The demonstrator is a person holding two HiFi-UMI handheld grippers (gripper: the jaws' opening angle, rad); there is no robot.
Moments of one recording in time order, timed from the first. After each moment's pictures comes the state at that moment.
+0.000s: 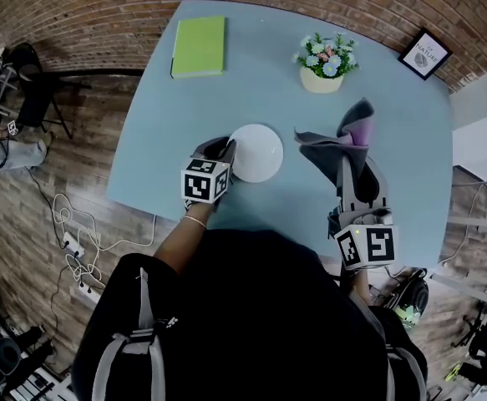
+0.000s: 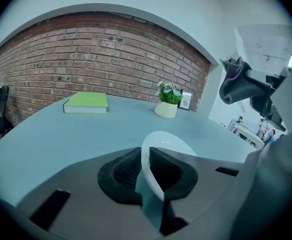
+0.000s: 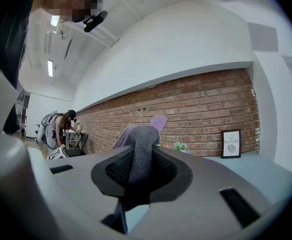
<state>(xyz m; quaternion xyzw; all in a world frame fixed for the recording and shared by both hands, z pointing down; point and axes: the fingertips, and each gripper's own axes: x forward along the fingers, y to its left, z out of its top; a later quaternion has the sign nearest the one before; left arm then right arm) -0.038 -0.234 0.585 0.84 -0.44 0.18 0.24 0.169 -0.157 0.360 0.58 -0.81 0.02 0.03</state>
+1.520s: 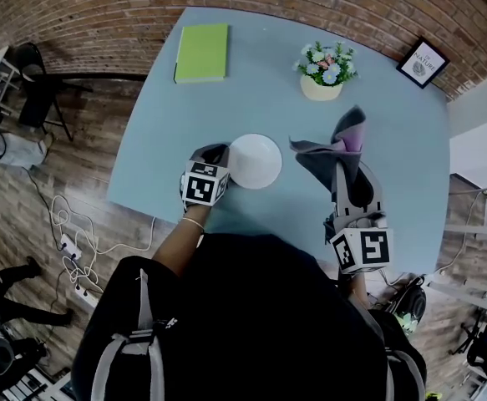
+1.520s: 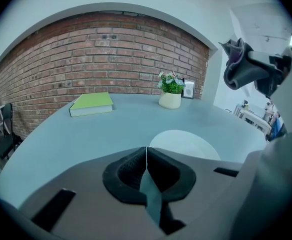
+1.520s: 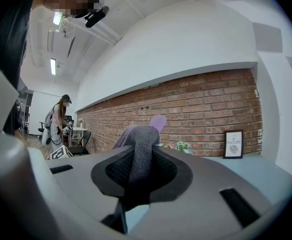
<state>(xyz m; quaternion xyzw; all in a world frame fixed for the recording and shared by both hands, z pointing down) -0.055 -0.233 0.599 0.83 -0.46 0.25 0.21 0.161 -0.153 0.363 0.58 -0.82 0.02 0.04</state>
